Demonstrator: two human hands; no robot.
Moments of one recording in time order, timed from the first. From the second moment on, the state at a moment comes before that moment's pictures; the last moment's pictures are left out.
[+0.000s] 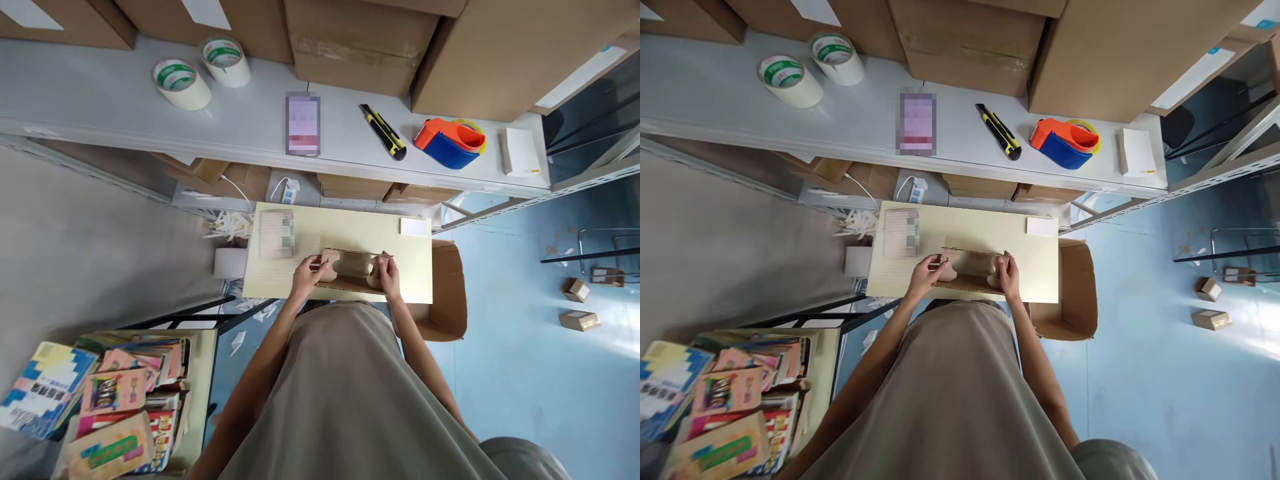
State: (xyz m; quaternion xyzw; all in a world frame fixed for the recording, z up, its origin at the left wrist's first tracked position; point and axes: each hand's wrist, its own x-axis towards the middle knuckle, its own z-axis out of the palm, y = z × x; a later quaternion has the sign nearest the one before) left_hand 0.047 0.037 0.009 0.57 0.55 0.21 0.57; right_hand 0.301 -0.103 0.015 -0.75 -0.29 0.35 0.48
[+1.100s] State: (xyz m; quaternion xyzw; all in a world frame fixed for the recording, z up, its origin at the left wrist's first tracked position) left_hand 0.067 0.064 0.038 0.73 0.46 0.24 0.43; right_hand 0.342 -0.107 0.040 -0.73 -0.33 0.36 0.49
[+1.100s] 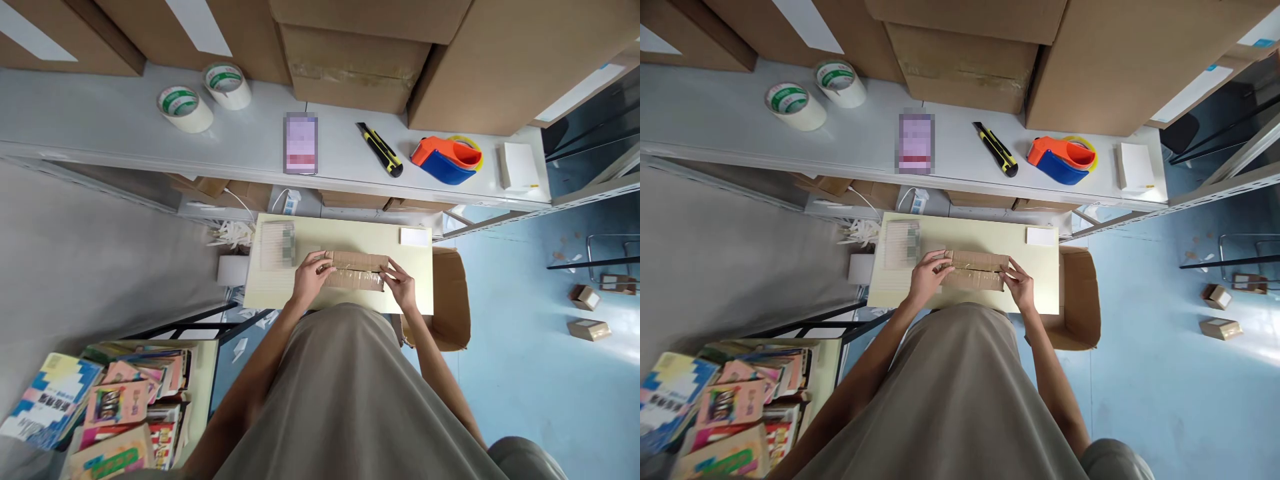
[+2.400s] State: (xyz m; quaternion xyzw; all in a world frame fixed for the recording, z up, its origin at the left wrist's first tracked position) left_hand 0.207 0.132 0.148 0.79 0.32 0.38 0.36; right_hand 0.431 -0.020 0.159 -0.72 -0.53 0.08 0.44
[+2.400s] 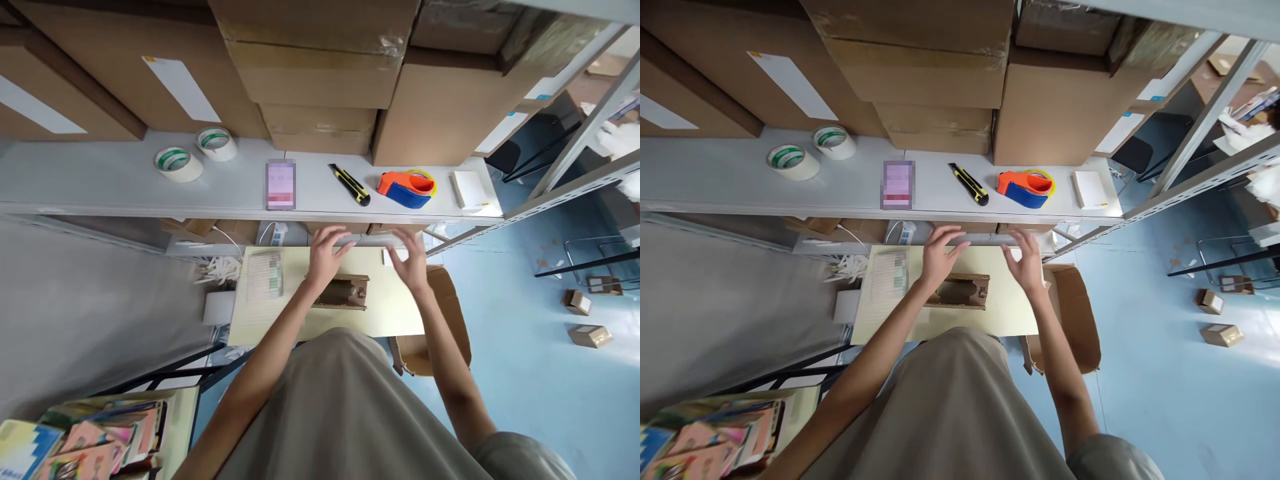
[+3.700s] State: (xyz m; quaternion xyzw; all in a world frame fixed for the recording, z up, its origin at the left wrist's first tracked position) left_hand 0.052 0.052 0.175 0.54 0.40 0.33 0.66; right_hand 0.265 -0.052 0.197 -0.68 -0.44 0.45 0.37
